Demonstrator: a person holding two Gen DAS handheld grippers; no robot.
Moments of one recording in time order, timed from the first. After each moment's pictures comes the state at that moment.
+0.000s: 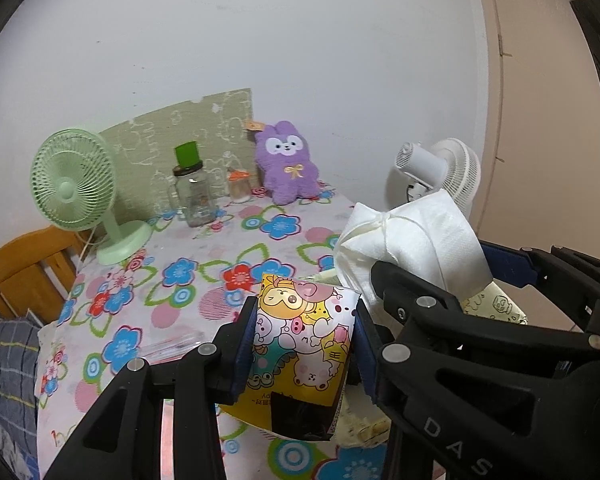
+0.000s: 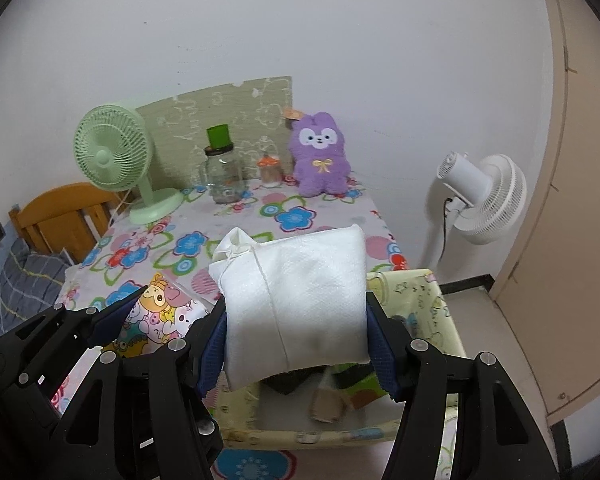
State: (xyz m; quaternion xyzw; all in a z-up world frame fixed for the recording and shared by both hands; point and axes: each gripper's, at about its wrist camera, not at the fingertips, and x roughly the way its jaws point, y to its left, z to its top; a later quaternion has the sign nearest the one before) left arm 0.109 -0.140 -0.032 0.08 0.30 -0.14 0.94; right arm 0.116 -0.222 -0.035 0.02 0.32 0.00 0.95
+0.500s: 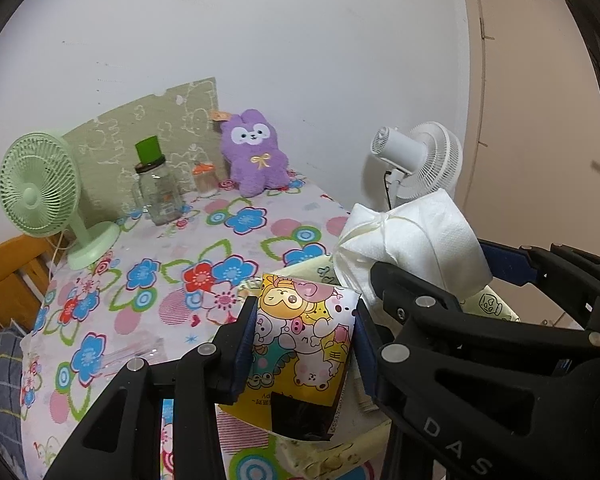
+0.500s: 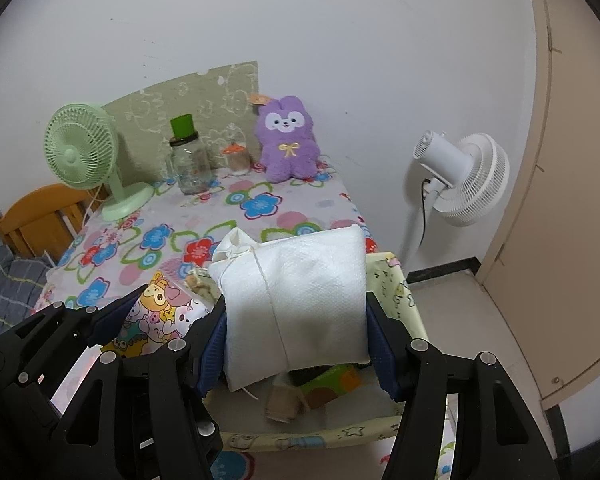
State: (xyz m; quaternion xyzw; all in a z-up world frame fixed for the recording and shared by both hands) left arm 0.125 -0.177 -0.049 0.09 0.32 -0.17 0.93; right arm 0.128 -0.259 -0.053 0.03 0.34 -0.03 0.94
